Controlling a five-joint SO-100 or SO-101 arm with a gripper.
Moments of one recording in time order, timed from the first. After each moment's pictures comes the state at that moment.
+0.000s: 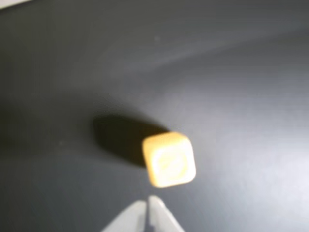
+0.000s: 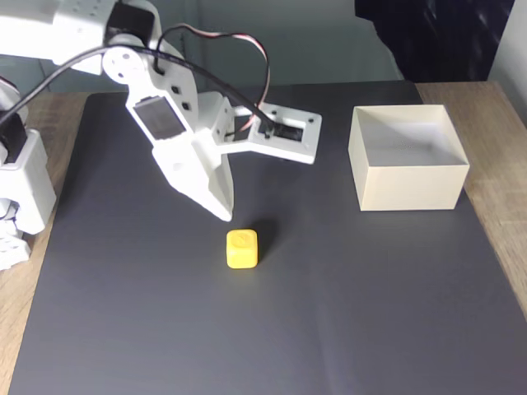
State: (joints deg) arm 27.9 107.6 128.9 39.6 179.9
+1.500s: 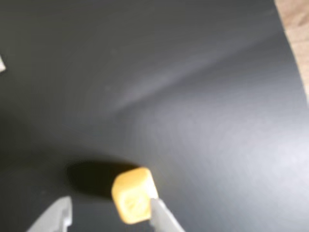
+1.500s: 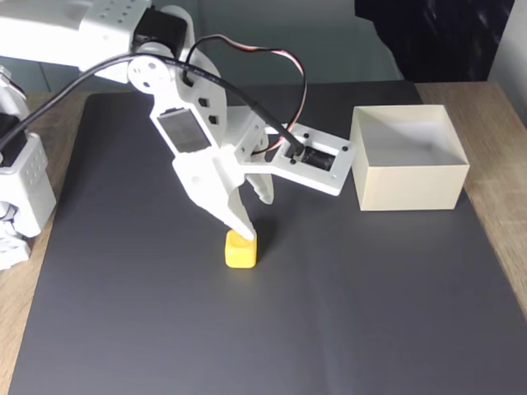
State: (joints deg) arm 32.5 98.4 115.3 43.9 183.9
